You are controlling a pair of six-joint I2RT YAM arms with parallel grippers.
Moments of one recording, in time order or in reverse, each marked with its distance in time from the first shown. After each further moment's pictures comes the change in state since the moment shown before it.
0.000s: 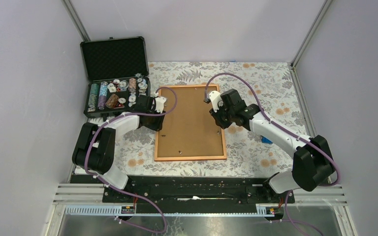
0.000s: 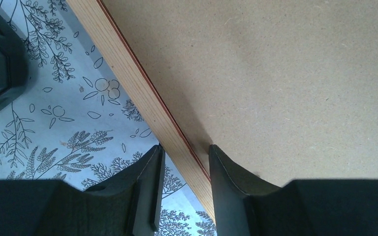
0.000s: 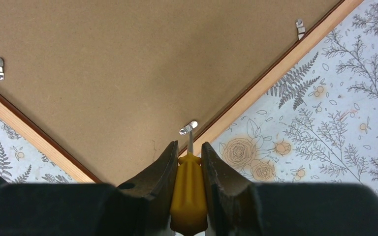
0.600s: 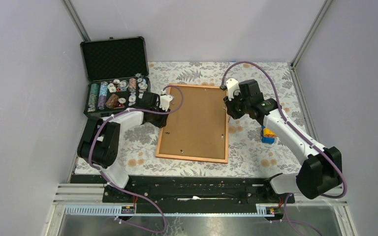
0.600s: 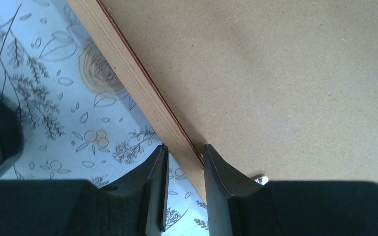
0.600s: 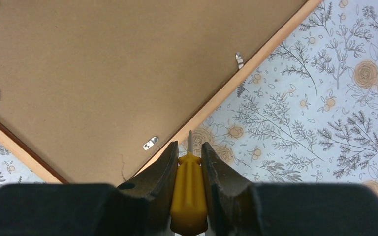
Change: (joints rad) left arm -0.017 0.080 0.076 0.013 0.067 0.092; right arm -0.163 -0.092 0.065 -0.067 -0.039 -0.004
